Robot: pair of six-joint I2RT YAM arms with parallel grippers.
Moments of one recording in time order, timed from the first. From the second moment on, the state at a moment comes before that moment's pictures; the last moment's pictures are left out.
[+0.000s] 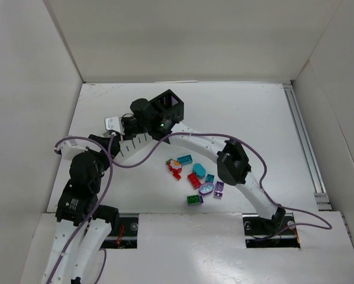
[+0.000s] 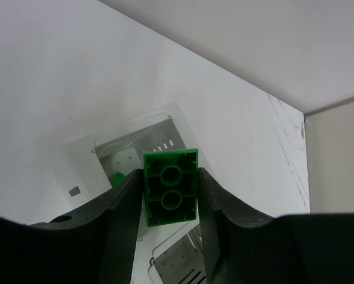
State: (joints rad) left arm -0.23 0.40 0.72 -0.66 -0.35 -0.96; right arm 0.99 2.39 2.24 -0.21 -0.47 -0.78
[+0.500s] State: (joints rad) left arm -0.23 0.44 0.72 -0.66 -0.23 -0.90; right arm 0.99 2.33 2.17 -0.19 -0.43 -0.77
